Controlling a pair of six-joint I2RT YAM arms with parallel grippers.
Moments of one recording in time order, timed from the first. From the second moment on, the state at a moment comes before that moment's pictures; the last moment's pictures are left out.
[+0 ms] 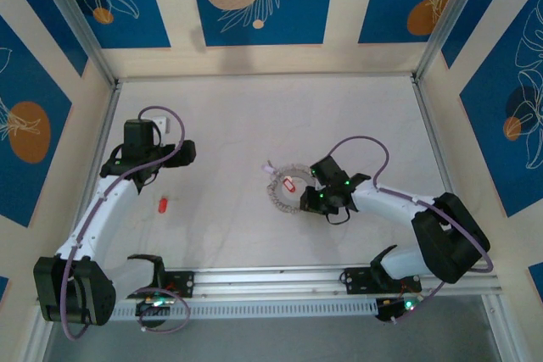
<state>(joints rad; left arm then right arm) -0.09 1.12 0.88 -0.53 0.08 -0.15 0.61 1.35 0.62 -0.42 -0.20 0.71</state>
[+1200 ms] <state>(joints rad) -0.09 1.12 0.88 -0.54 0.08 -0.15 0.58 1.41 0.60 -0.29 -0.24 0.58</state>
